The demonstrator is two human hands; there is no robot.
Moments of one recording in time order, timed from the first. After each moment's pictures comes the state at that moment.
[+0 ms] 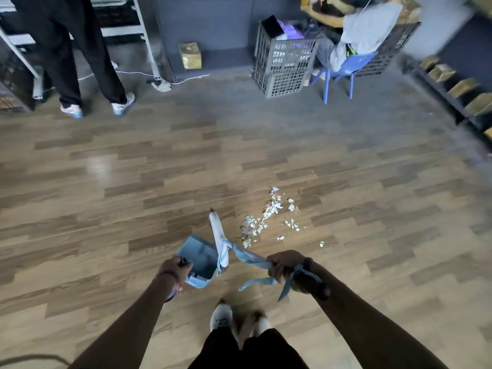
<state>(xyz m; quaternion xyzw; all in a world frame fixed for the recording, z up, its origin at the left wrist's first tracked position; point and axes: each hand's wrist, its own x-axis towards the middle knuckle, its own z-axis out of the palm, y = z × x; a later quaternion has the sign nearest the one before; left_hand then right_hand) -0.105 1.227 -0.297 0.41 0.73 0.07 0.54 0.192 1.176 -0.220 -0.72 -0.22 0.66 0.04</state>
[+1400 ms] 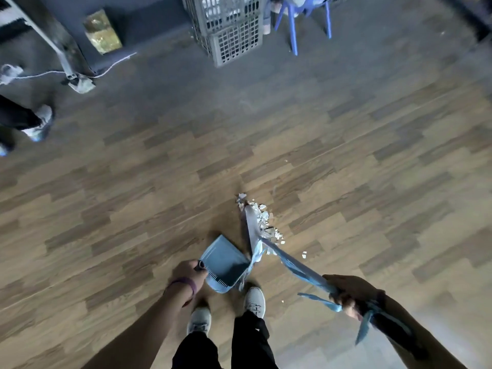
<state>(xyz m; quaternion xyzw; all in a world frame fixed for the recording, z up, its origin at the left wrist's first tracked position) 0.303 1.450 -0.335 0.55 0.71 -0.14 0.43 0.645 1.266 -0.316 -0.61 0.11 0.76 0.19</state>
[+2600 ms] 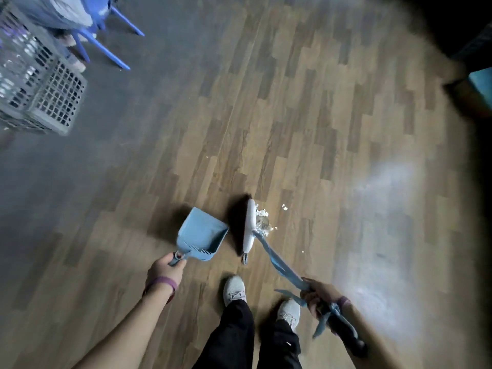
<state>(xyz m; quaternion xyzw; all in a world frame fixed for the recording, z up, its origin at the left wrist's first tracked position) 0.326 1.651 -0.356 0.71 0.53 -0.18 0.42 0.394 1.288 -0.334 -0.31 0.55 0.50 0.58</state>
